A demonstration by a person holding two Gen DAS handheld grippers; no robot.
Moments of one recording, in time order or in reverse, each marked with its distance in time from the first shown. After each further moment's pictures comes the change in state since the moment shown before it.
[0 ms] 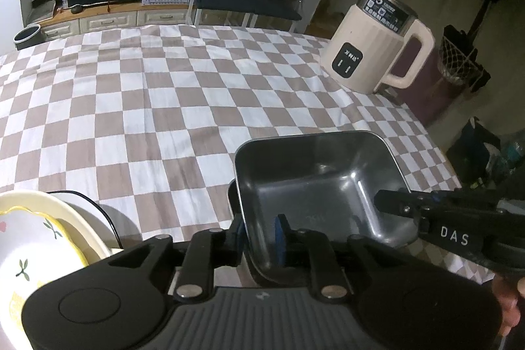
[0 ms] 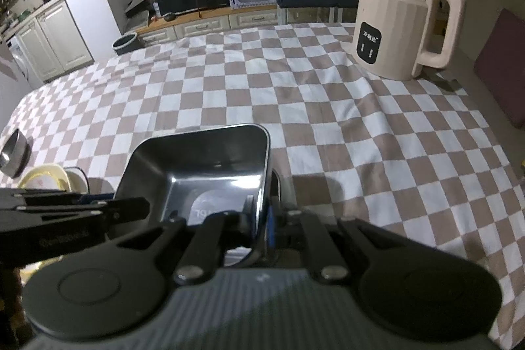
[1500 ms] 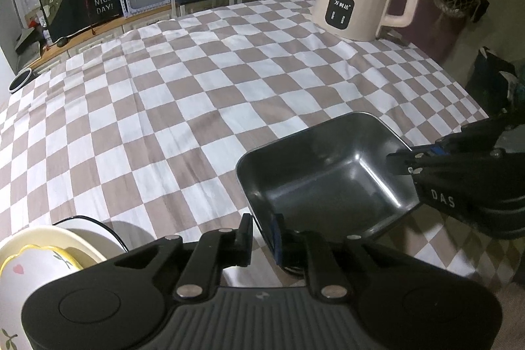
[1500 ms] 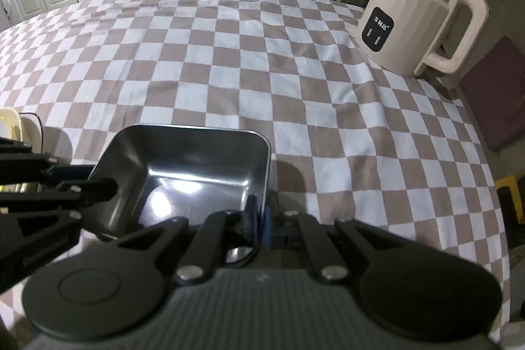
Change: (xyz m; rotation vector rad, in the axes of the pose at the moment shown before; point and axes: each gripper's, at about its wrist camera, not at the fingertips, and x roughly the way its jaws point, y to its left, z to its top) left arm 0.027 -0.017 -0.005 0.231 0.085 0.109; right arm 0.049 0.013 0.006 -0.146 0.117 -0.130
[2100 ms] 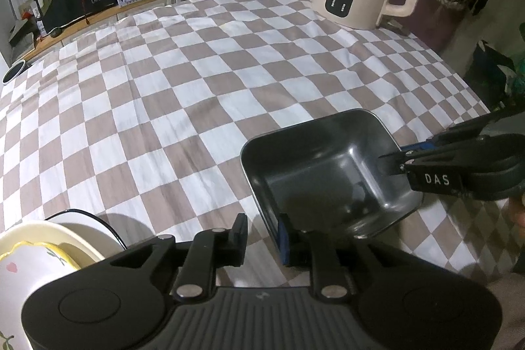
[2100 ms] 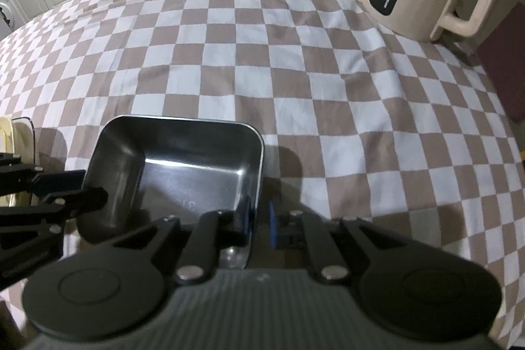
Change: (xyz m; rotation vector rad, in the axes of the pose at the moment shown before) left arm 0.007 0.006 0.001 -0.003 0.045 -0.022; right arm 0.031 -0.023 0.003 0.069 0.089 0.100
